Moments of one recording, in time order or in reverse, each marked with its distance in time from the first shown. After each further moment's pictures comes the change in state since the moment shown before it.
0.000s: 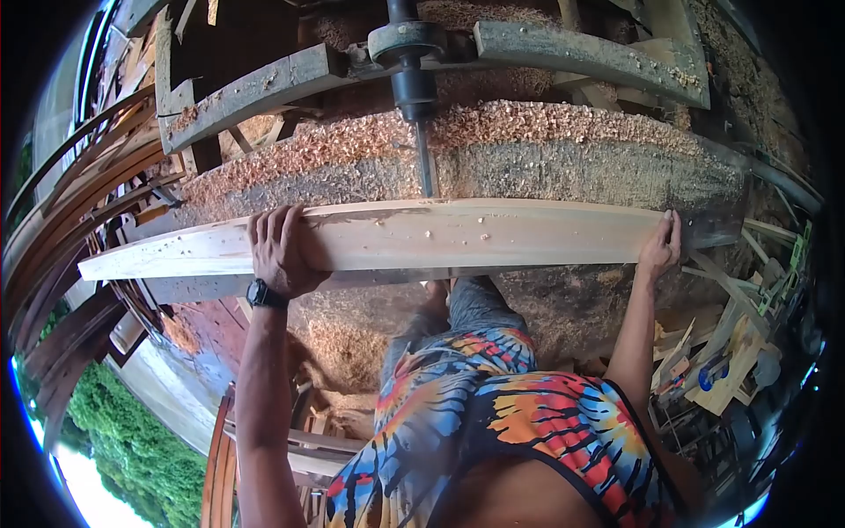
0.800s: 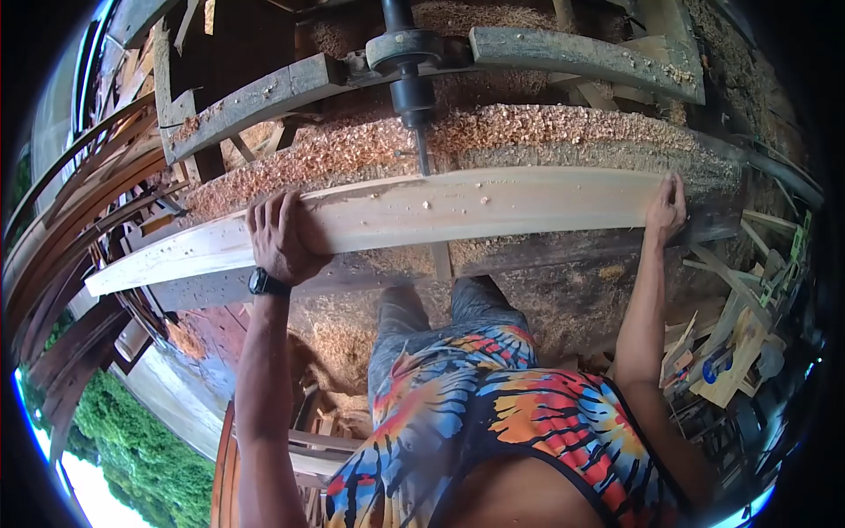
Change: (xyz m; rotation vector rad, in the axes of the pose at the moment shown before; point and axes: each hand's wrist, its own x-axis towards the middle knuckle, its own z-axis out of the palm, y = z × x) left_hand 0.030 -0.007 -0.002 0.013 0.026 -0.047; right_hand 0.051 -0.030 0.036 -0.122 -0.019 -0.121
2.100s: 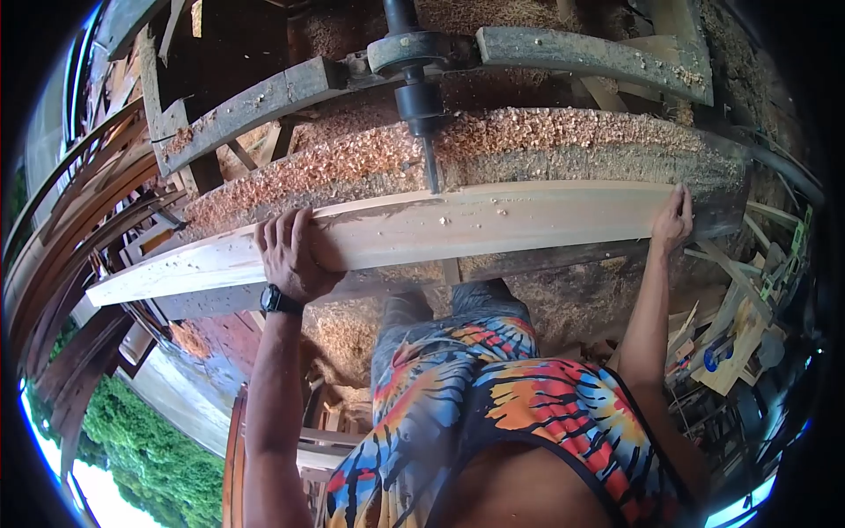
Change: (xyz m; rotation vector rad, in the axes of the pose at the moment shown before) left_hand -0.006 0.007 0.001 -0.034 -0.037 -0.006; right_hand -0.007 0.015 -0.009 0.030 -0.003 0.064
